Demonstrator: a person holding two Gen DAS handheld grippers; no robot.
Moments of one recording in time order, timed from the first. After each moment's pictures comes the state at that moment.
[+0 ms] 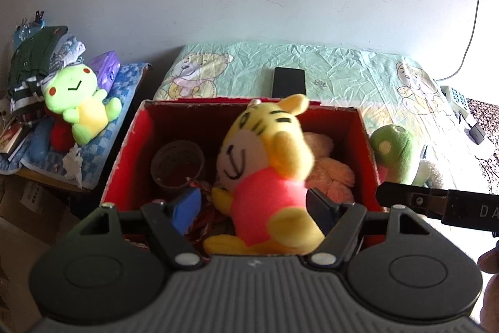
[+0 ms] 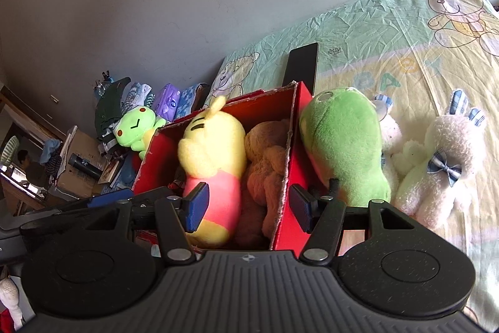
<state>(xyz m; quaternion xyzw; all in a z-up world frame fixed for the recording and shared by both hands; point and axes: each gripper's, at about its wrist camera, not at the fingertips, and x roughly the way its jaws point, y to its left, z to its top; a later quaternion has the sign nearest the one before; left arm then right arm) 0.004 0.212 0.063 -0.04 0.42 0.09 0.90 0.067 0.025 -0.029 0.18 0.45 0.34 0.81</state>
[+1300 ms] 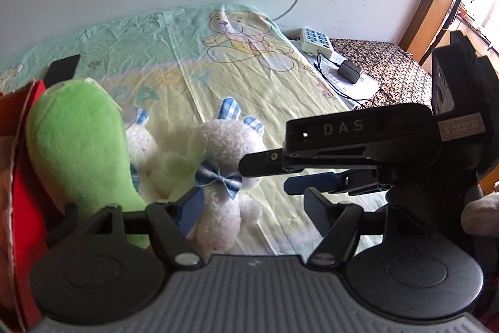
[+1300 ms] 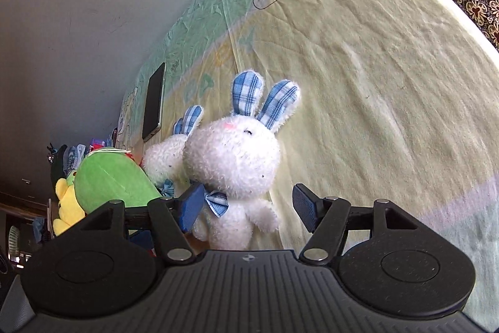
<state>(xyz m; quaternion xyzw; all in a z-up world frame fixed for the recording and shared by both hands) 0.079 0.002 -0.051 -0.01 0.44 -0.17 0.88 0.152 -0.137 -0.137 0.30 0.53 0.23 0.76</state>
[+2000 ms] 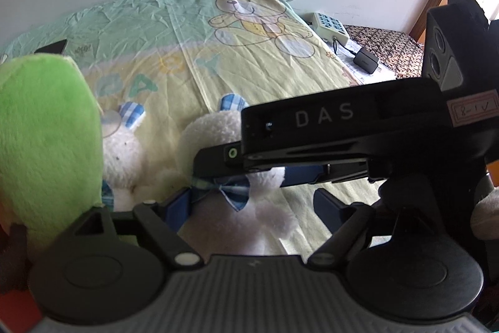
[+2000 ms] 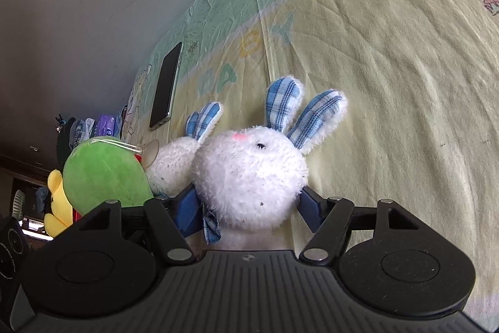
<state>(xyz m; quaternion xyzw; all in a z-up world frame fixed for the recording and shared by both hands) 0.126 0.008 -0.087 -0.01 0.46 -0.17 0.87 0.193 -0.109 -0.161 0.27 0.54 0.29 0.74</state>
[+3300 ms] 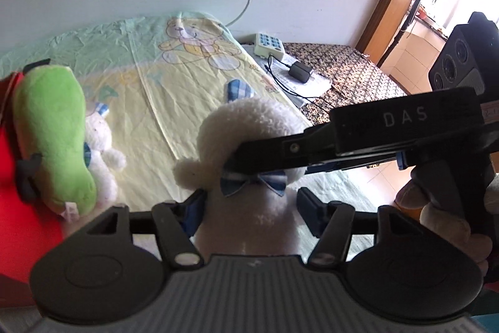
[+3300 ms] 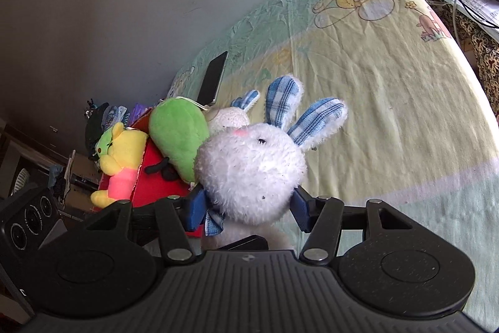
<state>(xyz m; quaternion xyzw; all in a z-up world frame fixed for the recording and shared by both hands) 0.013 0.002 -0.016 -0.03 0.40 -0.22 0.89 0.089 -0.152 -0.072 0.23 0.46 0.34 0.79</state>
